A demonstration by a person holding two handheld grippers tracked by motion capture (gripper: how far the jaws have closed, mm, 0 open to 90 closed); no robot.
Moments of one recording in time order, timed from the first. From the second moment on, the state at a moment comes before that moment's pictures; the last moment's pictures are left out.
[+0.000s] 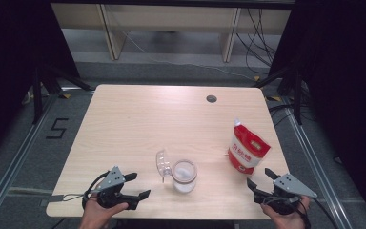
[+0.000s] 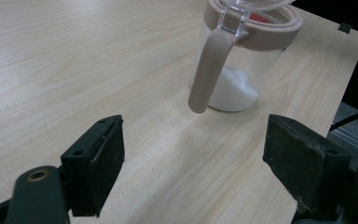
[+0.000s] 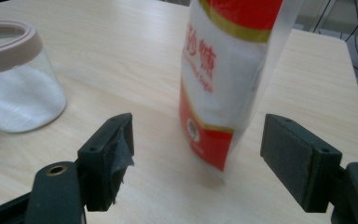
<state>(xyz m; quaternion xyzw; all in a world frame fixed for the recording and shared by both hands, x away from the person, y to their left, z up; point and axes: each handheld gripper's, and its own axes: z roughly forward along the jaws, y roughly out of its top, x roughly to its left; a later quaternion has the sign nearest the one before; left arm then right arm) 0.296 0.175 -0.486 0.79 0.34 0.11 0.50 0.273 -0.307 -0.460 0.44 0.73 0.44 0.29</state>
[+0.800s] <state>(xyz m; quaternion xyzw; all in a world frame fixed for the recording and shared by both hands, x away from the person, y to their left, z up) 0.301 0.166 -0.468 0.79 0.30 0.14 0.51 0.258 -0.298 -0.467 0.45 0.74 0.43 0.26</state>
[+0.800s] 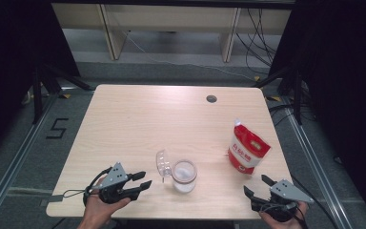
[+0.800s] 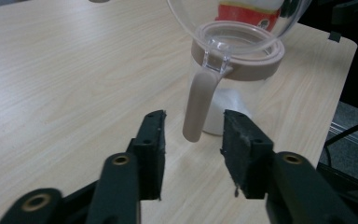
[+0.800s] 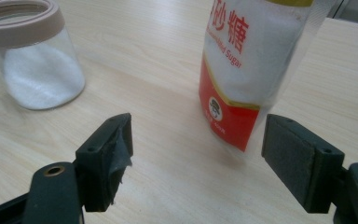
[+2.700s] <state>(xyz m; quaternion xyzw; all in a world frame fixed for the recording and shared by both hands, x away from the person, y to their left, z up) 0.312 0.128 -0.441 0.79 0.26 0.15 0.53 0.263 -0.293 -0.473 0.42 0.76 0.42 0.25</state>
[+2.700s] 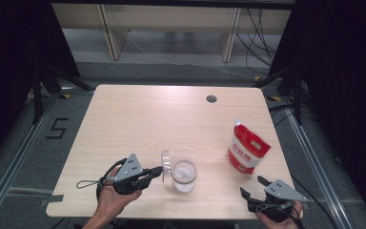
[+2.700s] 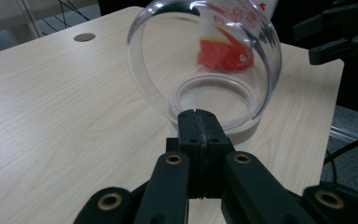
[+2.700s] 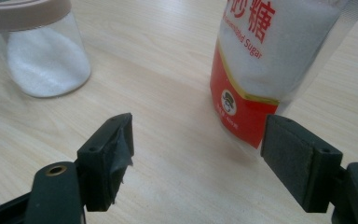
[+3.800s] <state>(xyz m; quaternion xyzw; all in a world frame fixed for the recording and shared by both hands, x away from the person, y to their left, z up) 0.304 0.146 -0.441 0.78 0.30 0.10 0.53 0.264 -0.288 -0.474 0.41 0.77 0.42 0.25</state>
